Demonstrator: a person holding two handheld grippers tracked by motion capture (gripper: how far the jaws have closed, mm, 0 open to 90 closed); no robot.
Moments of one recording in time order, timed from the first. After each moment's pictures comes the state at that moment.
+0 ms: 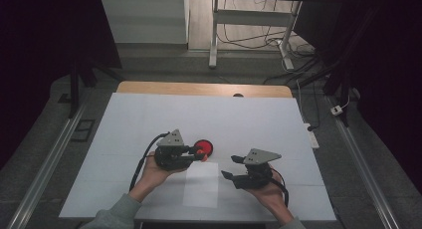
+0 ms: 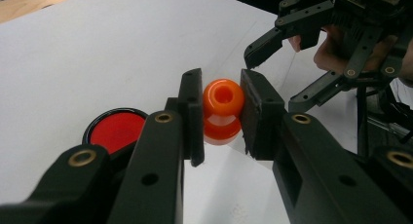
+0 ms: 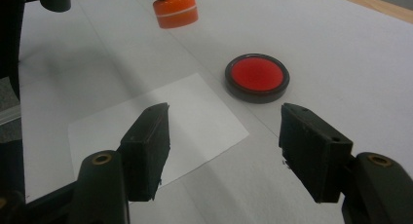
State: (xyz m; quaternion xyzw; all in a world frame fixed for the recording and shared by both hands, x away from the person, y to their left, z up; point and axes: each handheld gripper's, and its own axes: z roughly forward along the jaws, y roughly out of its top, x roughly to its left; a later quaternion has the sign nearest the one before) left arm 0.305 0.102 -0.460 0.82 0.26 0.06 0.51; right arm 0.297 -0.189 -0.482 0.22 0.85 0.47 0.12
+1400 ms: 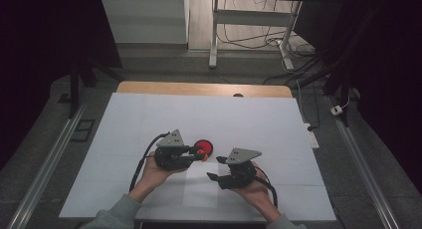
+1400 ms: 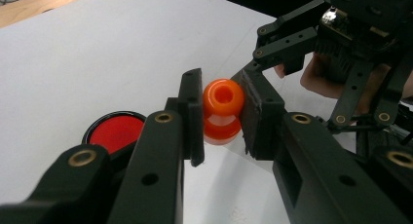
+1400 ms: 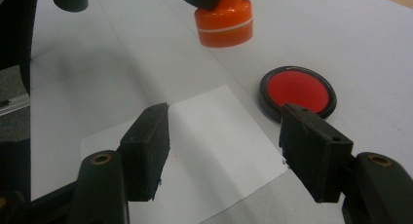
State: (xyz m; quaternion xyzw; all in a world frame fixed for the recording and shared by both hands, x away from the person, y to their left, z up) left arm 0.304 0.101 -0.459 0.82 0.26 0.07 0.51; right arm 0.300 -0.148 -0.487 0.19 0.86 0.45 0.10
